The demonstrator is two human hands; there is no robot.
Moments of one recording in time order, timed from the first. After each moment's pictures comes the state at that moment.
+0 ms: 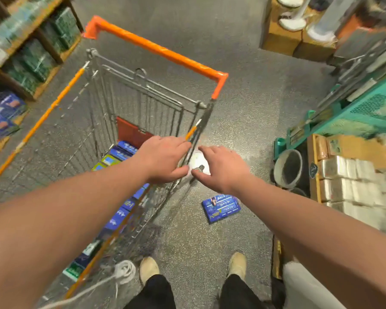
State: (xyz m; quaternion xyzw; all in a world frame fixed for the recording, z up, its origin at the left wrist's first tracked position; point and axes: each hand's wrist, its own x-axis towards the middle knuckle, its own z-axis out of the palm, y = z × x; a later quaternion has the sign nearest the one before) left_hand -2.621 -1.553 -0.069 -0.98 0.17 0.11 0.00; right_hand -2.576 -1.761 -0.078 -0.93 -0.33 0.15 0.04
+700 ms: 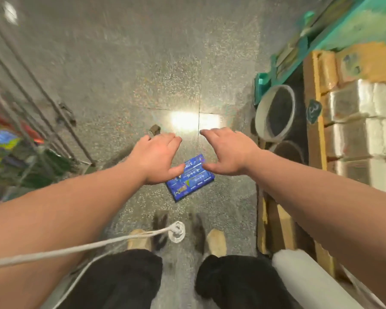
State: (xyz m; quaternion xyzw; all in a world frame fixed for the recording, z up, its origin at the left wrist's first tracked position) left_hand -2.515 -1.758 -0.416 -0.97 0.16 0.20 -0.03; right_hand -2.449 -1.978 -0.393 -0.90 -0.33 0.27 -0.02
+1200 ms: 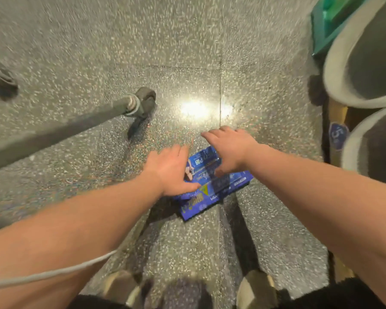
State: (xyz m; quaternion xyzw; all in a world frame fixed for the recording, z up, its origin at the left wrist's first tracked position) left_hand -2.514 -1.773 -0.814 -0.95 0.10 0.29 -0.02; right_hand -2.424 -1.957 -0.799 -0.87 -0.35 0.33 -0.09
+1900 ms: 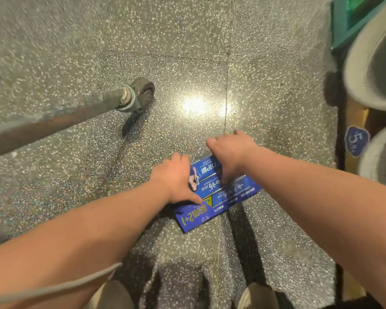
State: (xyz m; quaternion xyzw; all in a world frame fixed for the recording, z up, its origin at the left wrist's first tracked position) left_hand -2.510 -1.785 -0.869 -0.92 0.02 0.38 -0.10; right_hand -2.412 -1.943 -0.839 -0.84 -0.35 0.38 -0.16
